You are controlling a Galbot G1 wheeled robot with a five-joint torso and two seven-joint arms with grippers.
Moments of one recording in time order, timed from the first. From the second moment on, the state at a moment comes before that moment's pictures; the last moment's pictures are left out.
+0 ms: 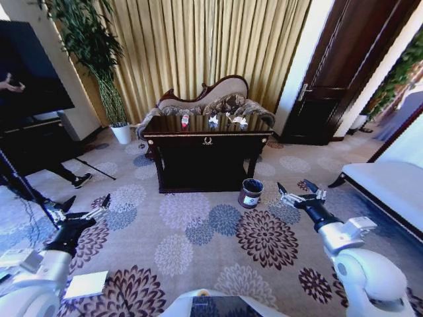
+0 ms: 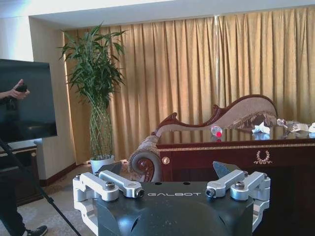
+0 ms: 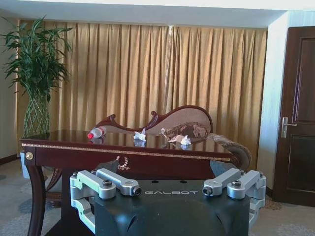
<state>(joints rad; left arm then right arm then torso) 1.87 -1.29 -1.16 -2.50 -0.57 0.29 0.05 -1.61 1.29 1.00 2.38 0.43 -0.36 -0.22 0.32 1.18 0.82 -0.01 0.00</state>
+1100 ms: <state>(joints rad) 1.87 -1.29 -1.16 -2.50 -0.57 0.28 0.04 -1.61 1.29 0.98 2.38 0.43 -0.34 -0.22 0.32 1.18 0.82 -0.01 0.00</state>
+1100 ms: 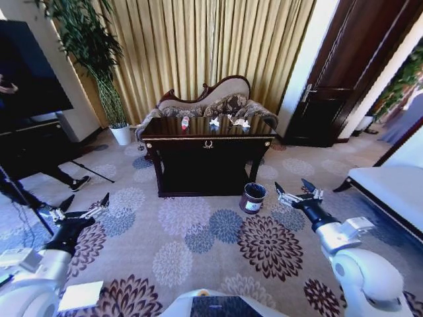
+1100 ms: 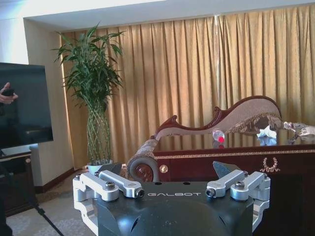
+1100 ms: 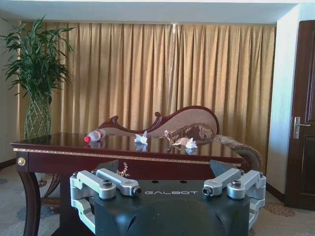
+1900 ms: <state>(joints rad) 1.87 -1.30 -1.15 -2.50 -0.57 0.26 0.05 -1.61 1.28 0.97 2.38 0.43 -0.33 -0.22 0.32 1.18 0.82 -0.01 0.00</state>
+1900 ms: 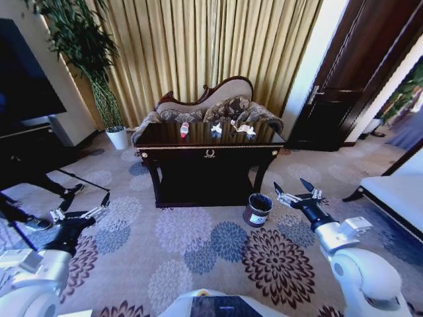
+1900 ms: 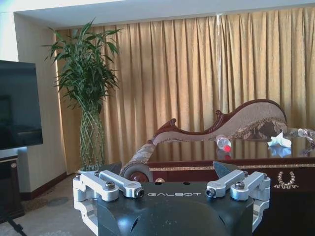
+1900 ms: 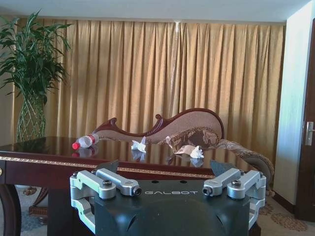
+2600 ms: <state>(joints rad) 1.87 -1.30 -1.14 -2.50 -0.57 0.26 0.05 -1.61 1.27 0.97 2.37 0.43 -0.33 -0.23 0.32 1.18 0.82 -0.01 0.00</state>
